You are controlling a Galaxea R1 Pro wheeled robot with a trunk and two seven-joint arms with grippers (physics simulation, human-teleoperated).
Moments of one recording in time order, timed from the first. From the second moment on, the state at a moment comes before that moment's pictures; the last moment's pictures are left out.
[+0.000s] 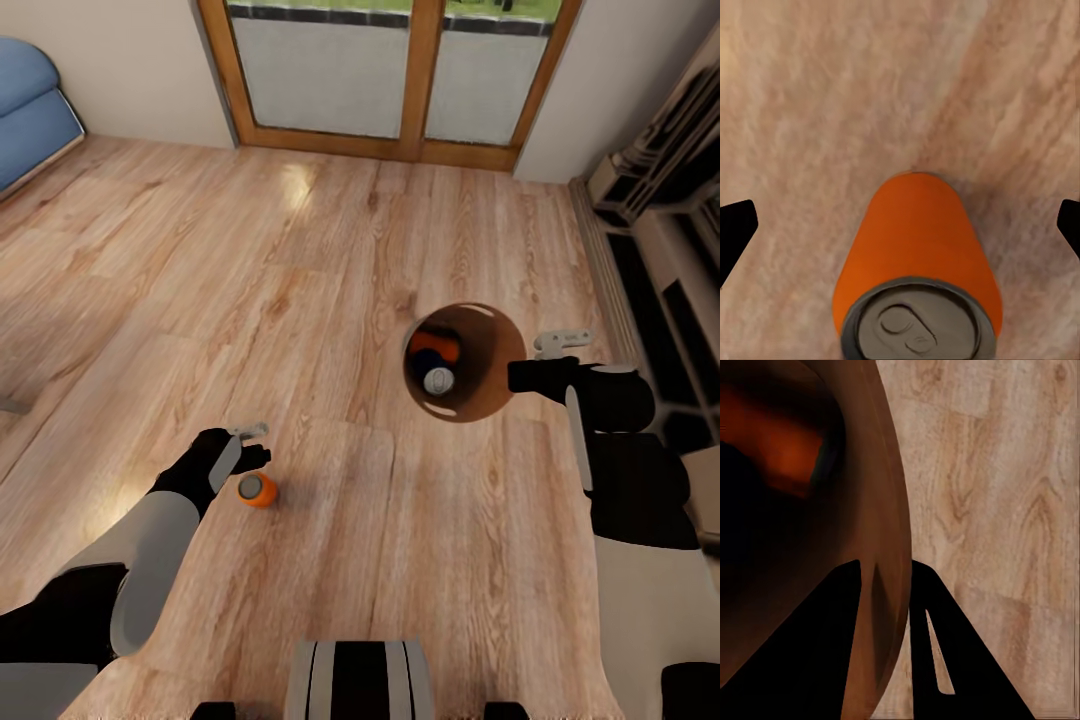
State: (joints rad) left arm -1.05 -0.01 0.11 -0.46 0.14 0.66 0.21; right arm -0.87 -0.11 -0.05 -1.58 0.19 1.05 0.23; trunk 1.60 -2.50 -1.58
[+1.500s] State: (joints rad) left arm -1.05 -0.03 0.11 -0.46 0.14 0.66 0.21; right arm -0.87 -0.10 -0.05 -1.57 0.23 1.05 0.23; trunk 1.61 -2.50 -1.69
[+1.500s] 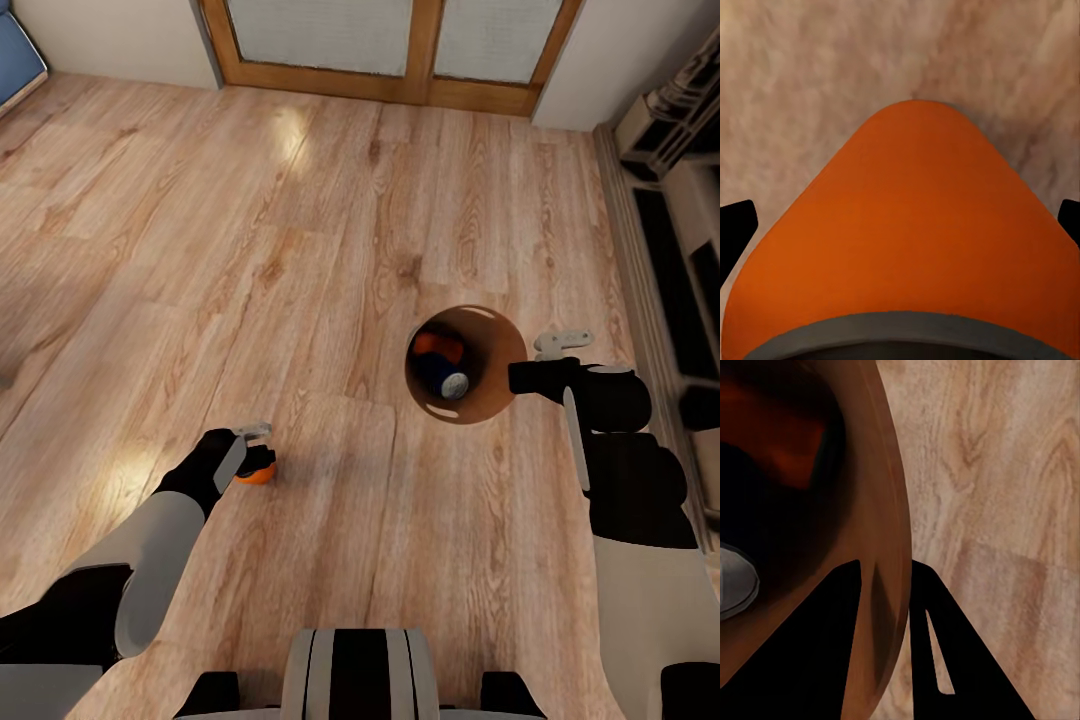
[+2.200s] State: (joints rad) left arm -1.05 -0.03 0.11 -0.46 0.14 0.66 0.21; right arm -0.86 -0.10 -0.02 -1.57 0.23 1.05 0.23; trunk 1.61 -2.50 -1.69
